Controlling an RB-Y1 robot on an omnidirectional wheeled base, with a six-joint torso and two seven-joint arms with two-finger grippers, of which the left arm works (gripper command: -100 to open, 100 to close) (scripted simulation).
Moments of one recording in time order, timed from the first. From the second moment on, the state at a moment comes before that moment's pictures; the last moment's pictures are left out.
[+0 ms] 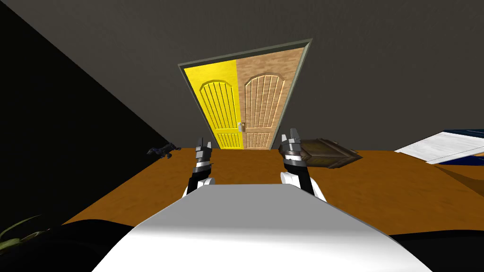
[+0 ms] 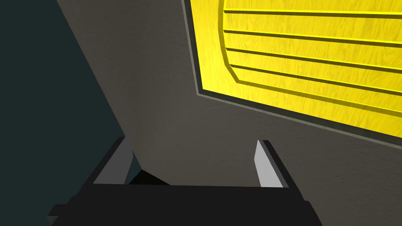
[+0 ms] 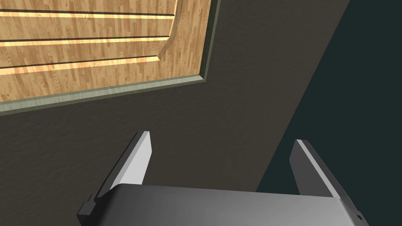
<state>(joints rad) 0.54 0.01 -0.04 -2.26 0.06 -0.40 -0.07</state>
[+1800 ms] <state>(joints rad) 0.35 0.11 0.01 -1.85 0.09 -0.35 -0.01</state>
